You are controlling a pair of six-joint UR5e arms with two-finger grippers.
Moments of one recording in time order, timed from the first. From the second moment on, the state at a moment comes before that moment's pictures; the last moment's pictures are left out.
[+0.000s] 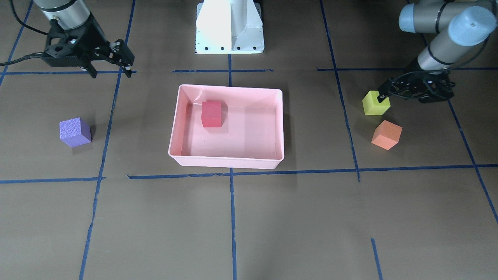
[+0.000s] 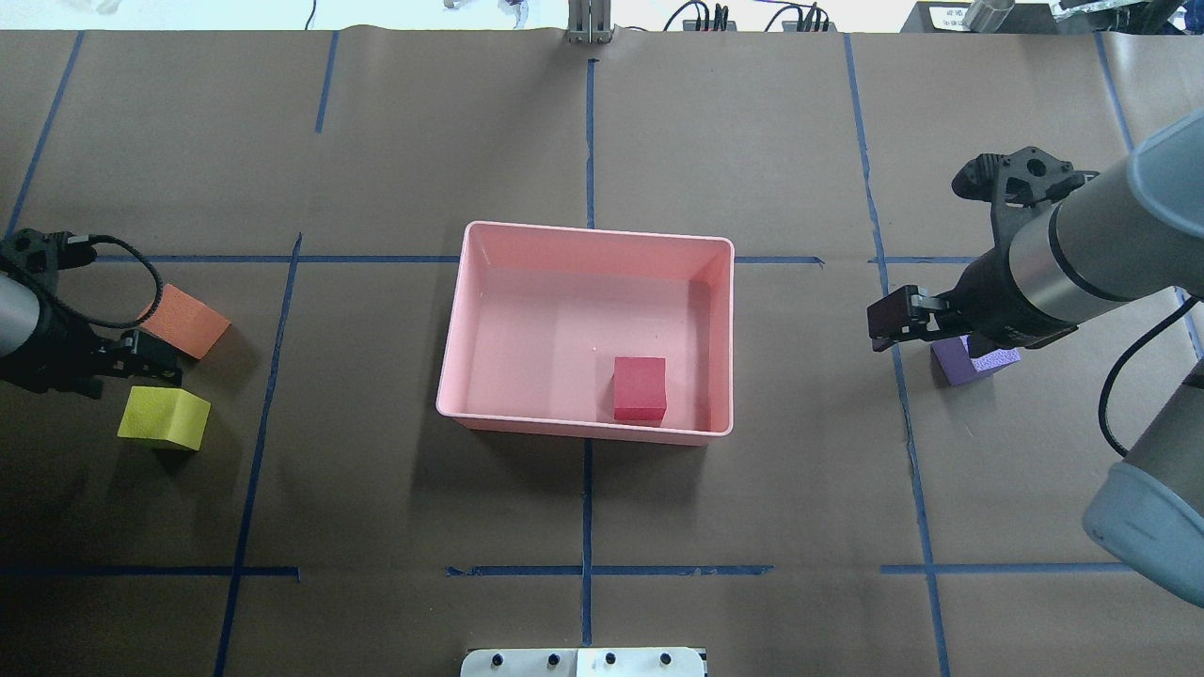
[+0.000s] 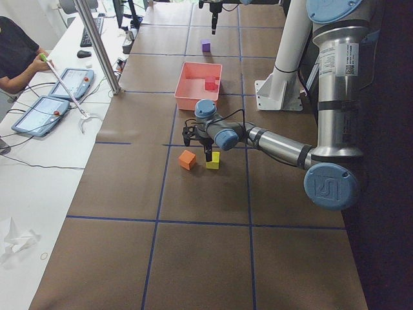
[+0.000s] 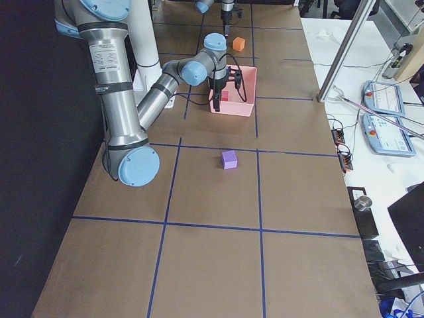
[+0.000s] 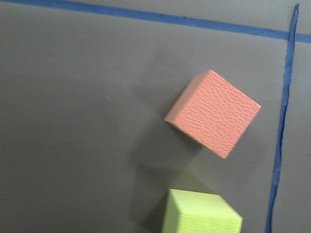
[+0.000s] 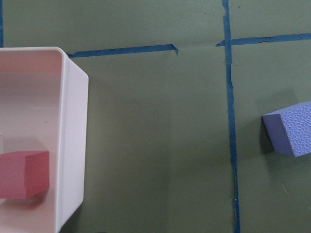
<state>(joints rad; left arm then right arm) -0.84 -1.50 -1.89 -1.98 -2.17 -1.08 0.78 -1.39 2.26 -1.74 2.06 1.06</state>
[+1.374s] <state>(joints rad) -0.71 -1.51 -1.91 -1.97 -2.06 -1.09 0.80 -1.42 2.18 -1.74 2.05 0.93</state>
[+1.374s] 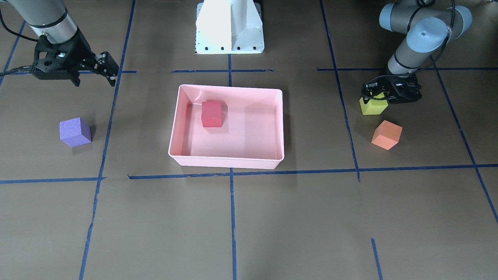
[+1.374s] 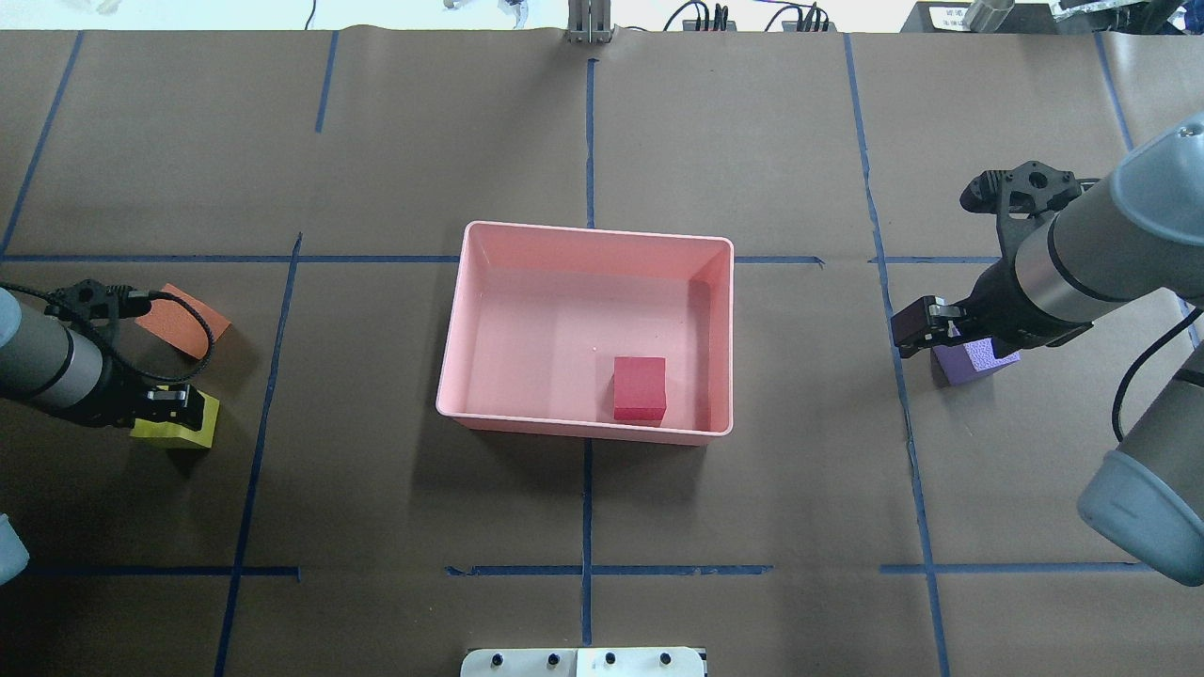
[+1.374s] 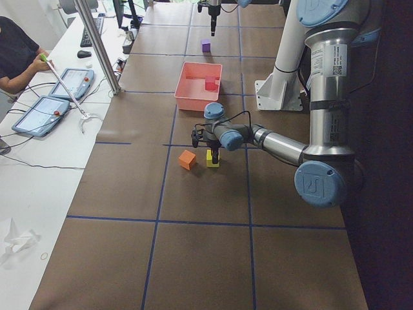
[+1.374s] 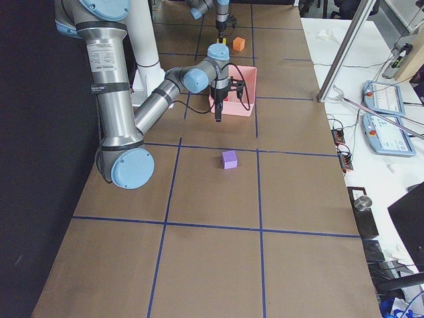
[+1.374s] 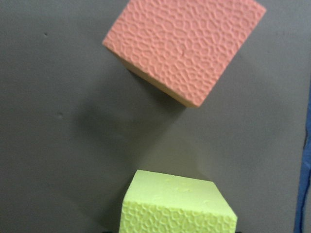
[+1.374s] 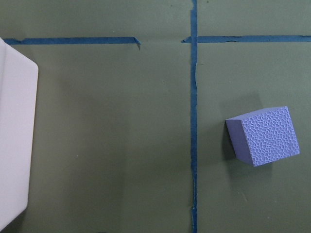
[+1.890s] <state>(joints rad) -0.71 -1.78 -2.02 -1.93 -2.15 -1.31 0.87 -1.43 2.07 -1.74 2.05 0.69</state>
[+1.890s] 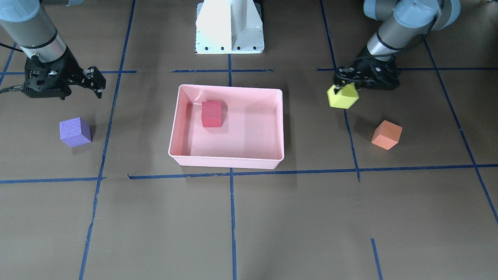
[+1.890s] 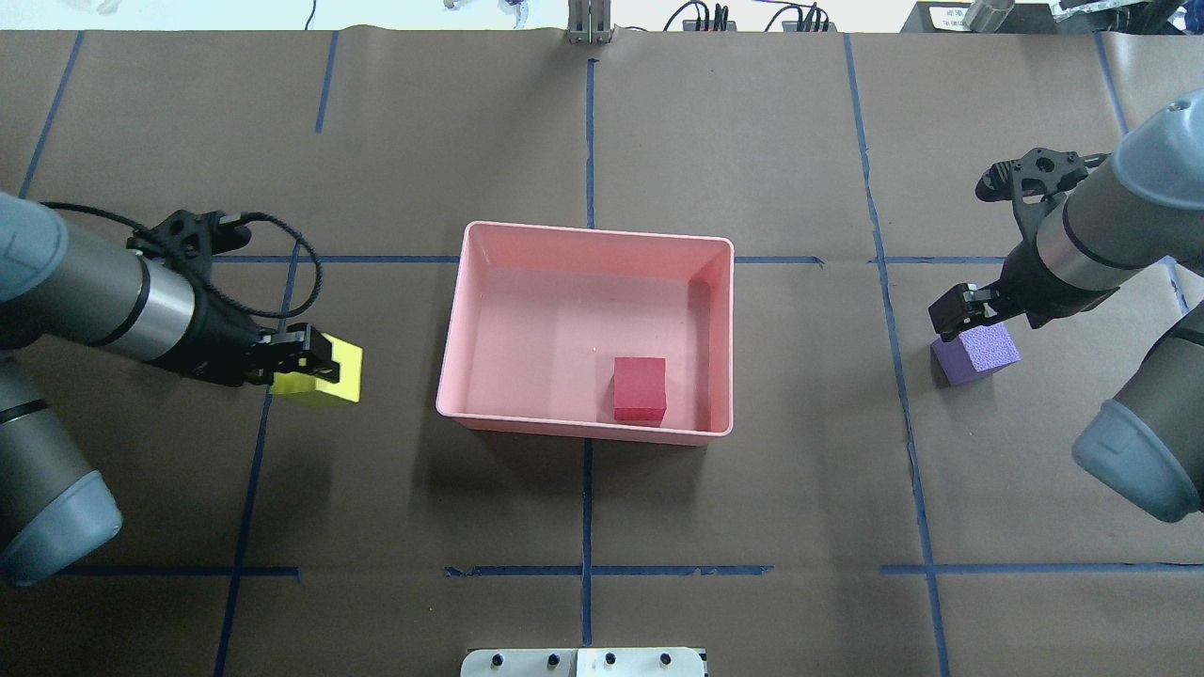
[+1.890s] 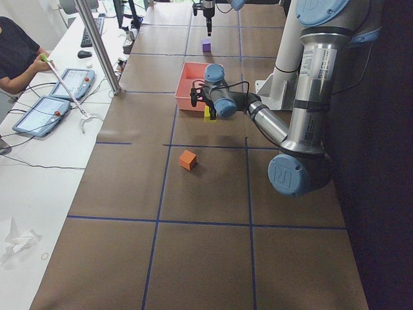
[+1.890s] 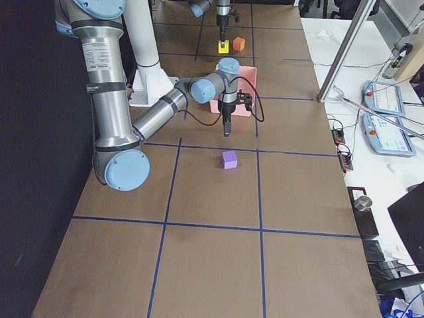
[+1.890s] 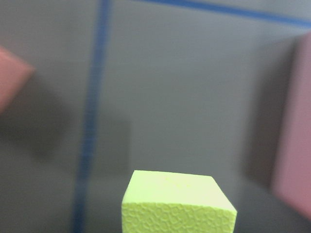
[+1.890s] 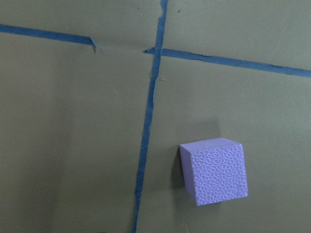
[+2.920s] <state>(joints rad) -0.50 -2.22 -1.75 -1.68 -1.89 -1.39 0.94 -1.40 1.79 -1.52 2.15 0.59</state>
